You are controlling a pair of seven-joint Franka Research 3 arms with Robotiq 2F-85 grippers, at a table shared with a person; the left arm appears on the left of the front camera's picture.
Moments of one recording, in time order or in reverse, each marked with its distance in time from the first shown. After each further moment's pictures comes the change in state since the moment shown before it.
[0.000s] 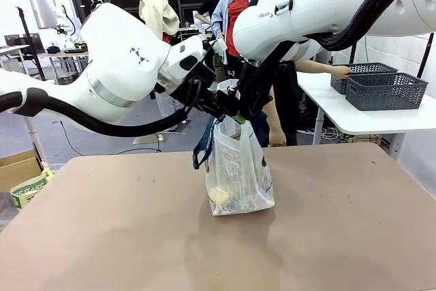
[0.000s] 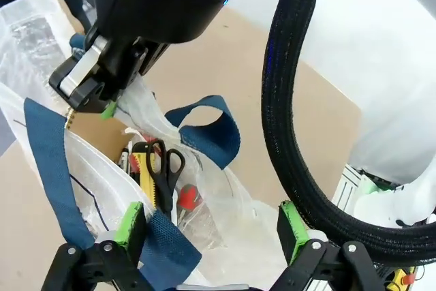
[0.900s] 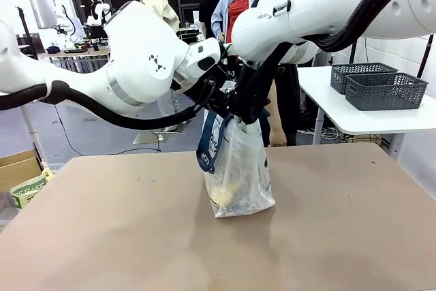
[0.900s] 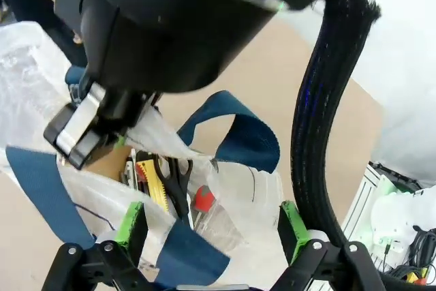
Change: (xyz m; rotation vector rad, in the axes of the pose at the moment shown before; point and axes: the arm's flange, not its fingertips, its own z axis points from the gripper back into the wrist) left arm 0.023 0.004 -0.027 0.069 0.062 -0.011; right arm -0.001 0.003 -0.007 0.025 0.019 0.005
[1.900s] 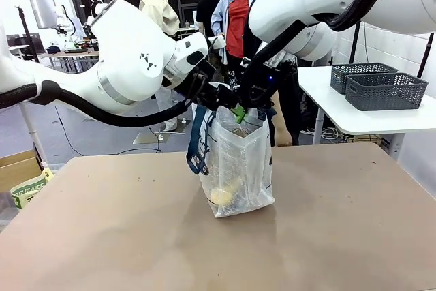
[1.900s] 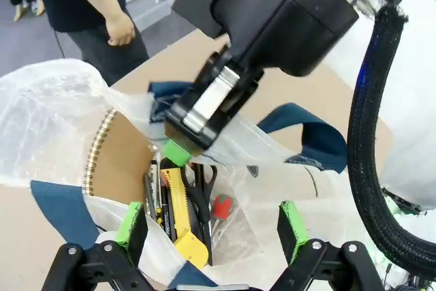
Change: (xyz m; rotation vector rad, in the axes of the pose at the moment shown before) left arm -0.005 0.023 0.018 0.055 -0.061 0.068; right arm -0.001 -0.028 0.007 0.215 0.133 0.052
